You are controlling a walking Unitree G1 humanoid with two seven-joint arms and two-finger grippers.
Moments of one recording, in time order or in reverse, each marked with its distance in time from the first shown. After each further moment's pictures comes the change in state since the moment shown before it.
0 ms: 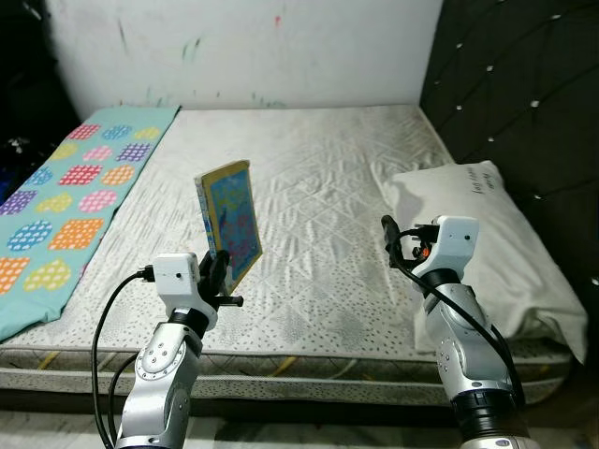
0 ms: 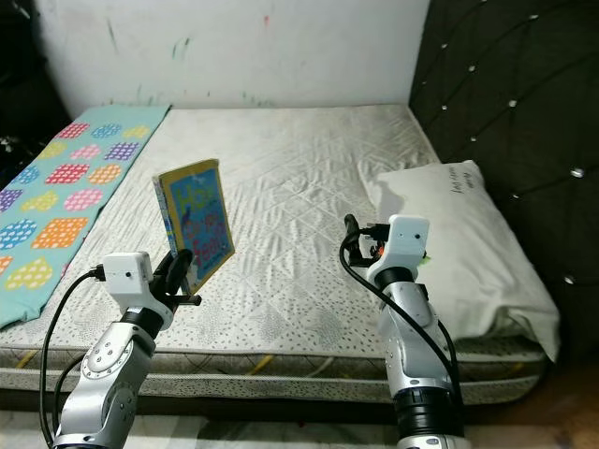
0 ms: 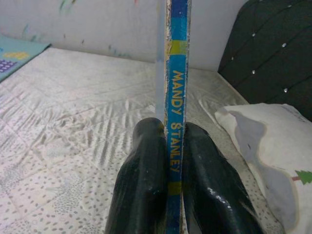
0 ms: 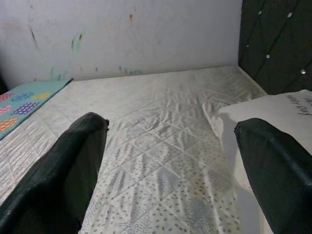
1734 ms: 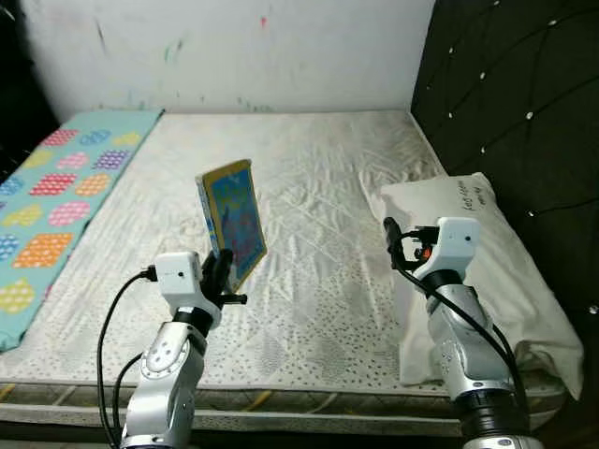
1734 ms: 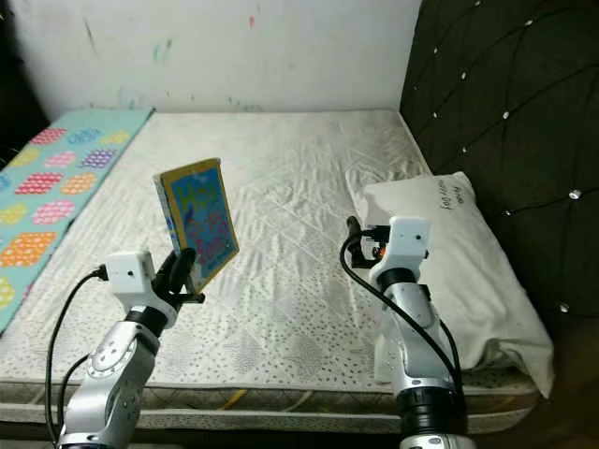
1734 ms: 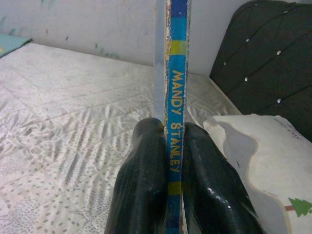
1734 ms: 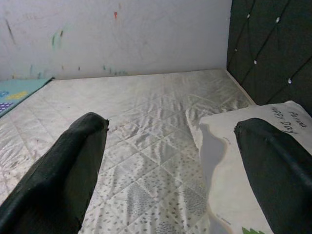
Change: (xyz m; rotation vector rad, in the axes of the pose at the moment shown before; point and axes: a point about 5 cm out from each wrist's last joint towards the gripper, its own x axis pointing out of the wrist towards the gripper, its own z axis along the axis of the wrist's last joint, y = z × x) left arm 0.001 -0.005 0.000 -0.037 -0.003 0.005; right arm -0.001 -0.005 -0.002 -0.030 0.006 -0.012
